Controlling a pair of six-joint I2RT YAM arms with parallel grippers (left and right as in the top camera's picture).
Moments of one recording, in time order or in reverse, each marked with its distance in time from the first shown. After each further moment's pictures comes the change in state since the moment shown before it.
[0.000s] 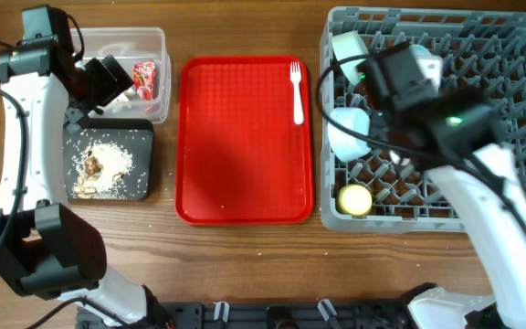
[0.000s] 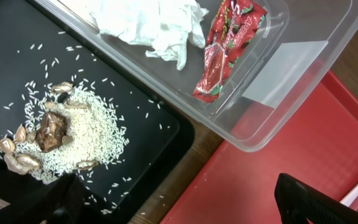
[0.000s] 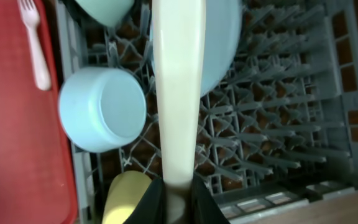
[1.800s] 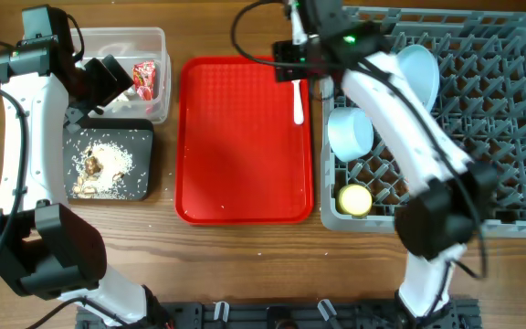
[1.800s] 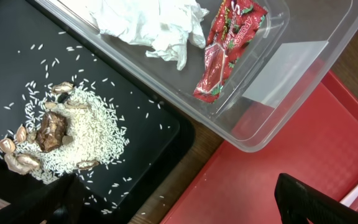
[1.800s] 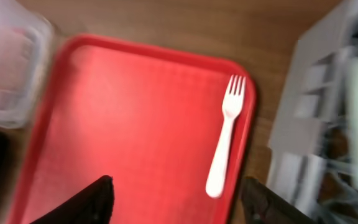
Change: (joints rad) left arm 0.000 0.000 0.000 0.000 0.000 0.000; right arm -0.011 0.596 0.365 0.465 -0.514 -0.275
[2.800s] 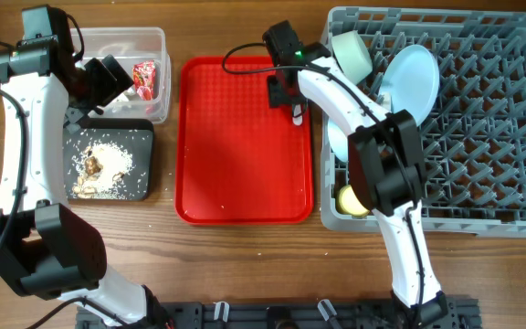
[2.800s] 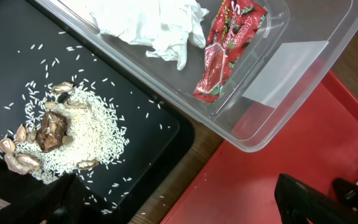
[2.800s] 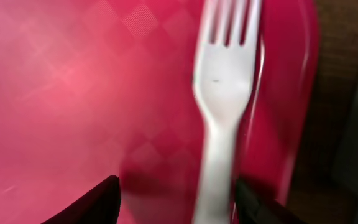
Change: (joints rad) left arm 0.000 0.000 0.000 0.000 0.000 0.000; right arm 0.014 0.367 0.037 0.058 0.128 0.088
